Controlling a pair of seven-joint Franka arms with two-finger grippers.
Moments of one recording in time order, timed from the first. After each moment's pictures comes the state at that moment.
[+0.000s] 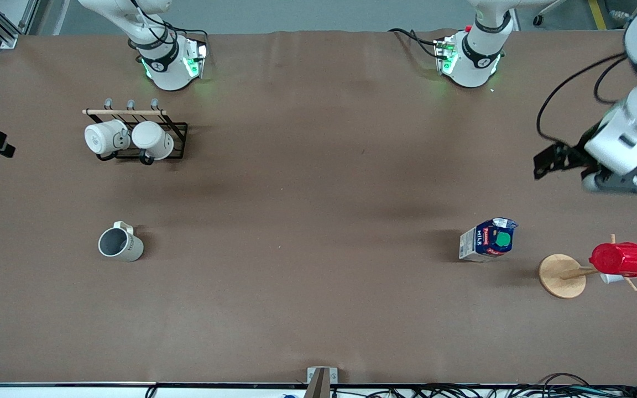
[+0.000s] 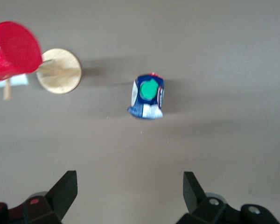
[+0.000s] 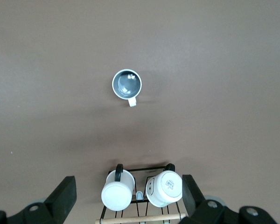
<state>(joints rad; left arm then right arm) 0.06 0.10 -0.18 -1.66 0.00 1.78 -0.04 -0.07 0.09 -0.06 -1.43 0.01 1.46 -0.02</state>
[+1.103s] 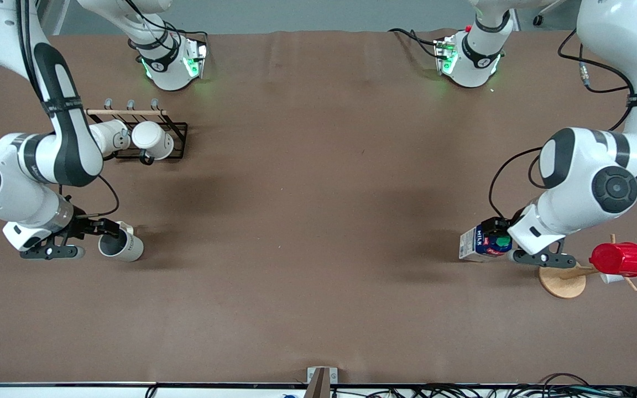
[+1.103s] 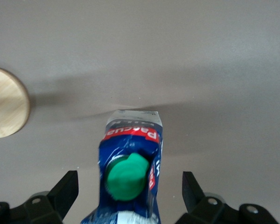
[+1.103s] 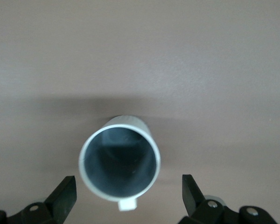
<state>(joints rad) 0.03 0.43 -0.19 -1.70 0.07 2.09 -0.04 -0.04 0.41 -0.07 -1.88 0.01 2.32 -0.15</state>
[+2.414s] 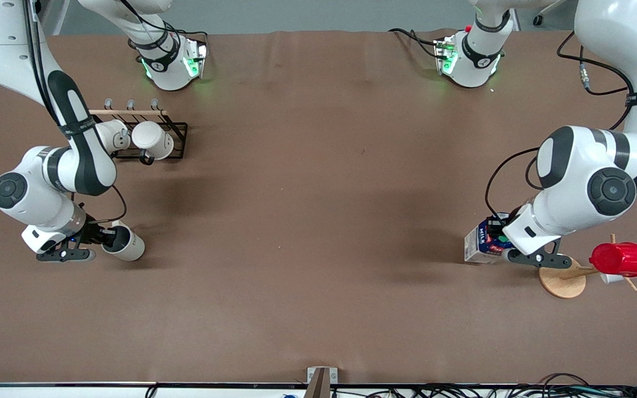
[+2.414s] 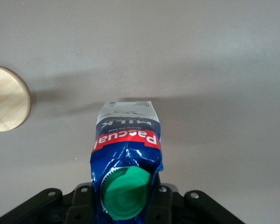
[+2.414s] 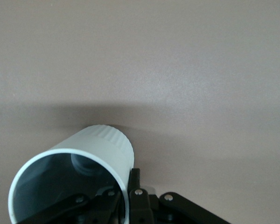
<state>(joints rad) 0.00 0.42 -0.20 -1.61 0.07 1.97 -0.07 -0.06 0.48 -0.06 -1.94 0.01 2.49 -0.15</state>
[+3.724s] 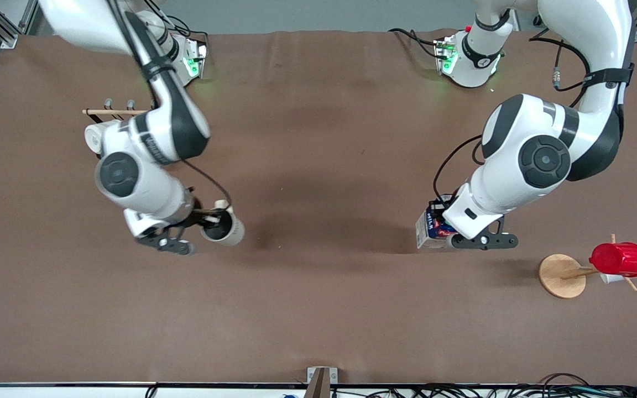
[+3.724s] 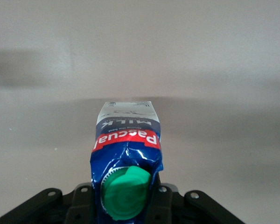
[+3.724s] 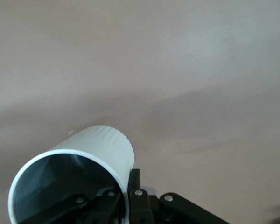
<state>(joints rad) -0.20 0.42 -0.21 -1.48 0.00 1.84 -0.38 0.44 0.44 -0.05 -1.62 0.13 2.05 0.62</state>
